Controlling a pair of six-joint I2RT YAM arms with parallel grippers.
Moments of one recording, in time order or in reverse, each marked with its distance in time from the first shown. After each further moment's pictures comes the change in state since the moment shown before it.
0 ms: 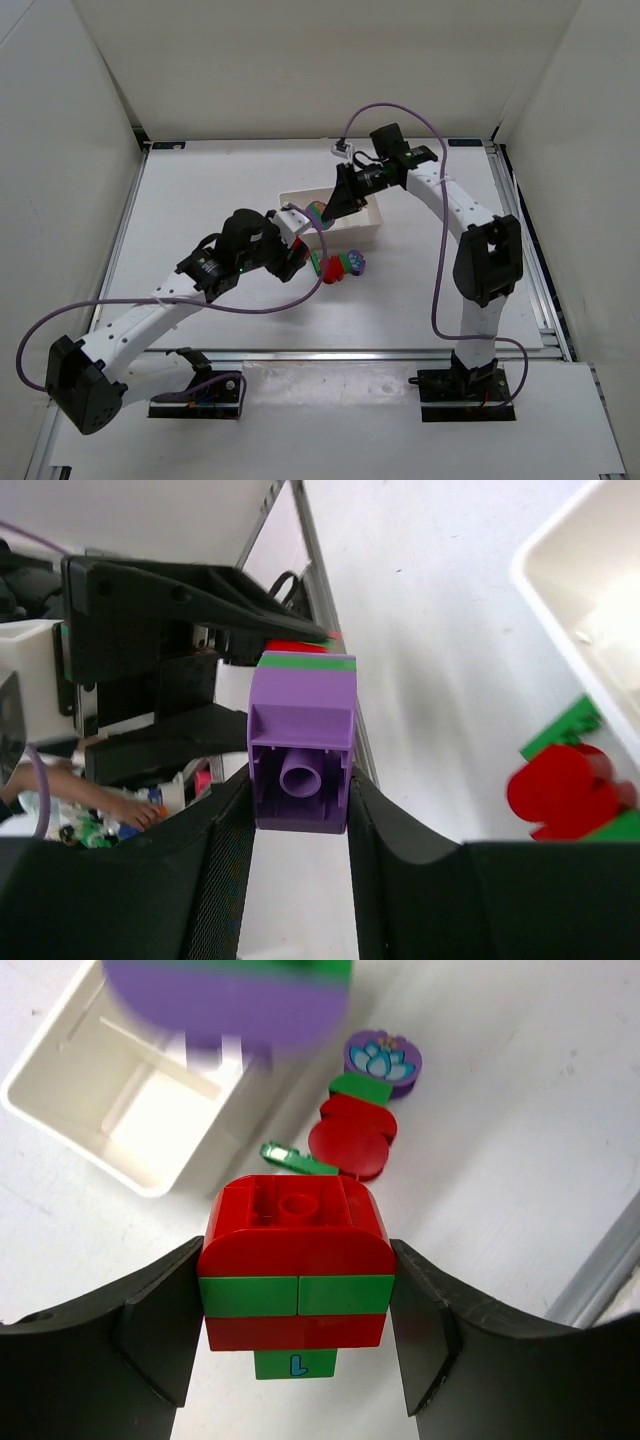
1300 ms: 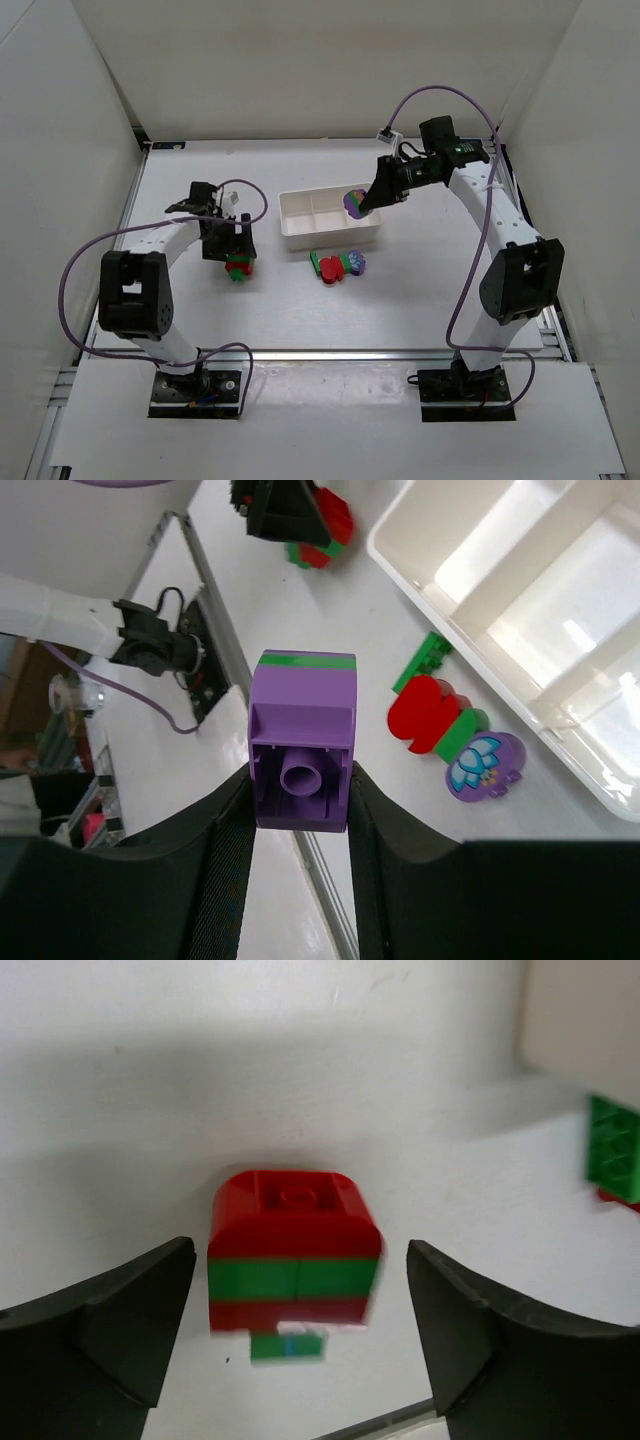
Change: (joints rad) left arm 0.593 0.520 0.139 -0.295 0.101 -0.309; right arm -0.195 -0.196 -0.084 -0.144 0.176 -0.248
